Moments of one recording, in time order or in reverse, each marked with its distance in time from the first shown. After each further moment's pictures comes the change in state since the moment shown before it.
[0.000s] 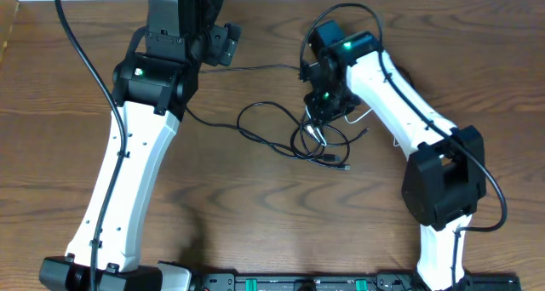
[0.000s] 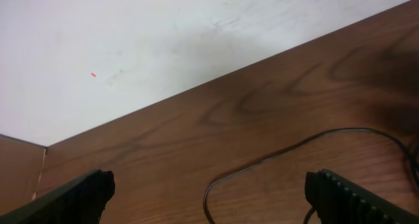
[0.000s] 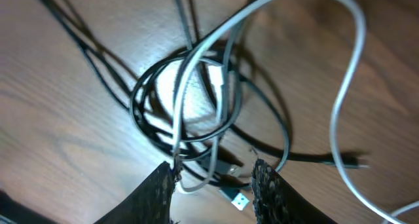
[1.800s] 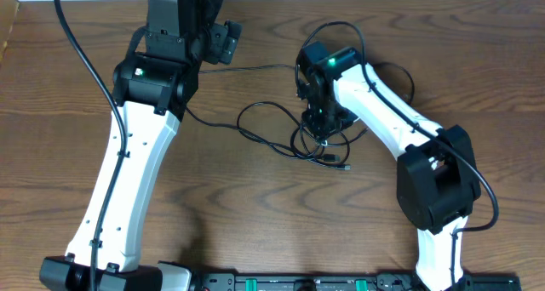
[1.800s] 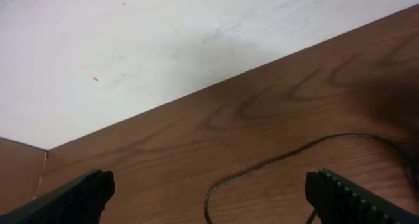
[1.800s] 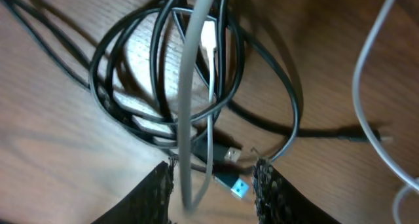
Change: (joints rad) left arm 0.000 0.000 -0.001 0.019 0.000 0.000; right arm 0.052 -0.001 -0.113 0.026 0.108 0.060
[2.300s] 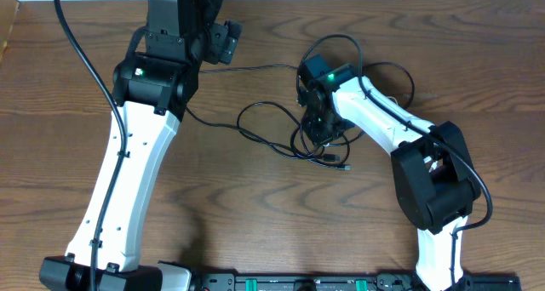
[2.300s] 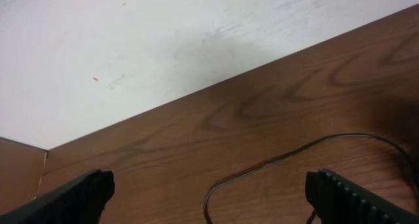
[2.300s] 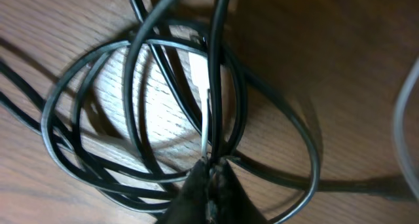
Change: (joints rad) left arm 0.000 0.000 0.000 0.001 0.000 0.000; right arm 0.000 0.000 -0.158 0.211 0.001 0.040
